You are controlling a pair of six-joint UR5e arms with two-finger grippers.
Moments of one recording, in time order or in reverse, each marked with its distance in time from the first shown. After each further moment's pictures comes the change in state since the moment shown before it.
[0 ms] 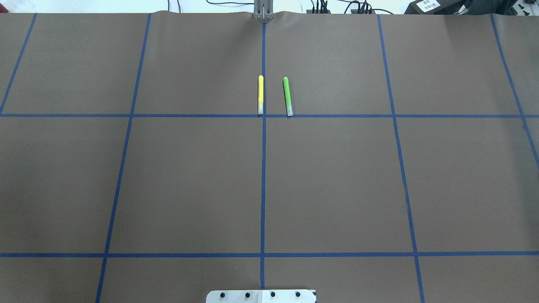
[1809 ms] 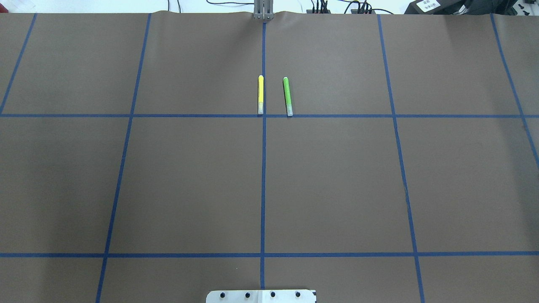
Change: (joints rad) left arm 0.001 -0.313 0.051 -0.125 -0.057 -0.069; right arm -0.001 -0.032 0.078 -0.005 0.005 -0.004
